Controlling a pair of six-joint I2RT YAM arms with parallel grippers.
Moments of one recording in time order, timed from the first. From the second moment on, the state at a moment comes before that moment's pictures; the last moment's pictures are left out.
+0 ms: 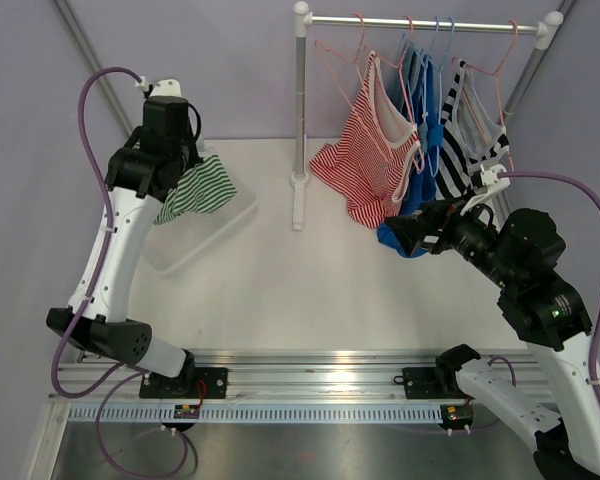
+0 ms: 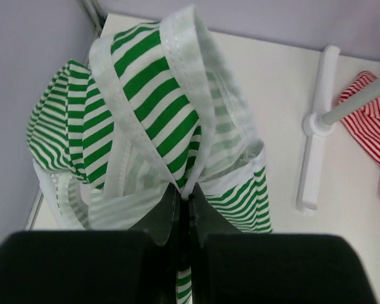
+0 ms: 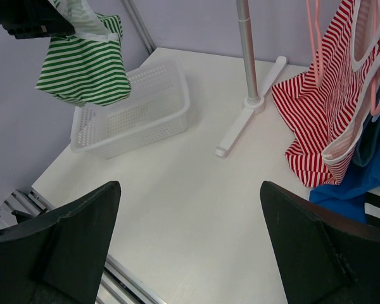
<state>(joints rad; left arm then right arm) -0.30 1.46 1.85 -0.93 -0.45 -0.26 0.44 0.75 1.24 -0.58 -0.18 0.29</state>
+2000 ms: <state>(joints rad) -0.20 0.78 0.96 -0.70 -0.06 -0.23 0.28 1.97 2.37 -0.87 0.13 0.03</state>
